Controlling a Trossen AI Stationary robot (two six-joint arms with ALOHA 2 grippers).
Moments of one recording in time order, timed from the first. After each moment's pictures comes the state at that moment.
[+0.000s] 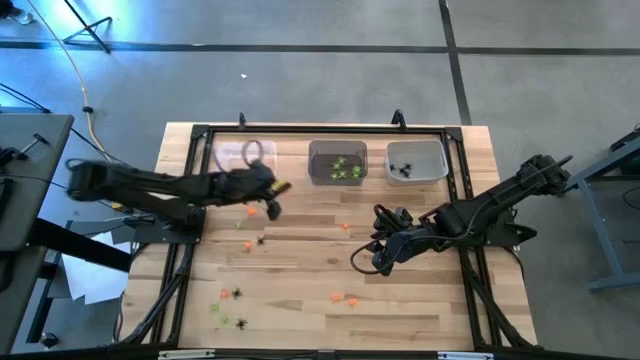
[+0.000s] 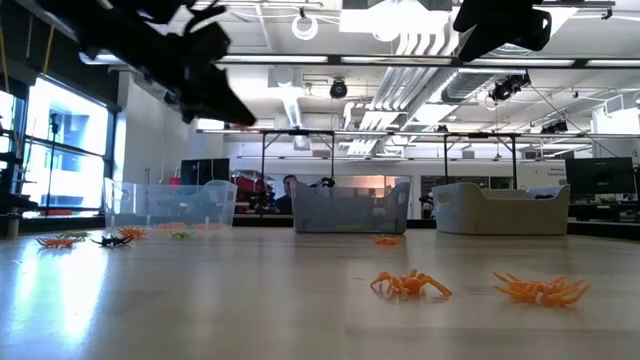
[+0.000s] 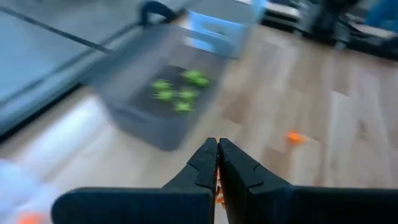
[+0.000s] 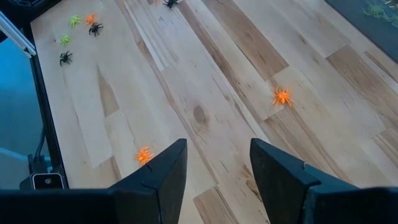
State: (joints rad) left arm 0.09 1.10 0.53 0.09 -0.31 -0.22; right arm 0.46 1.35 1.12 -0.71 0.37 0.92
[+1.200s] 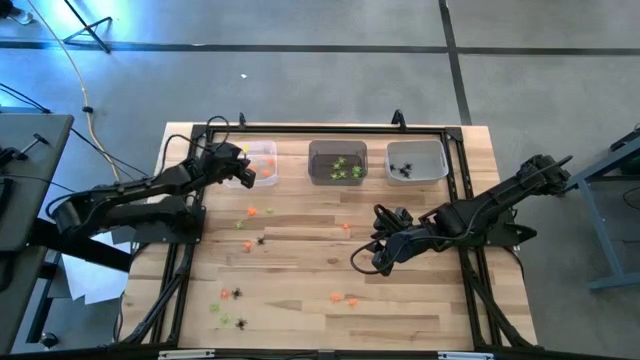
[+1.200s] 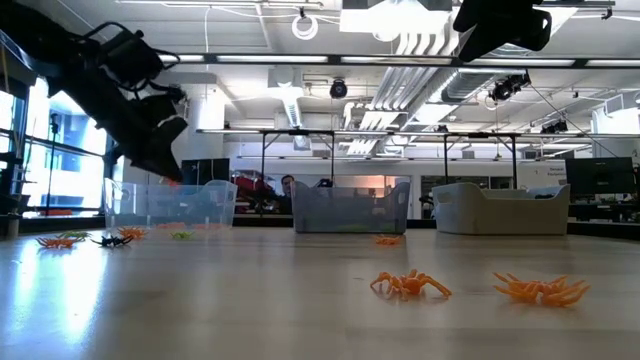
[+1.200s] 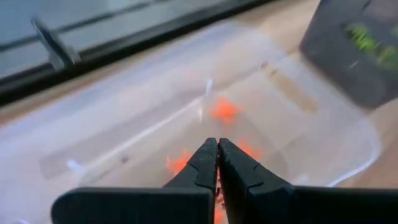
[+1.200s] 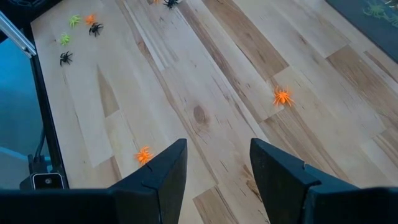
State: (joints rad) left arm 0.65 0.89 0.31 -0.11 -0.20 -0.26; right arm 0.46 1.35 1.12 -0.71 0.37 0.92
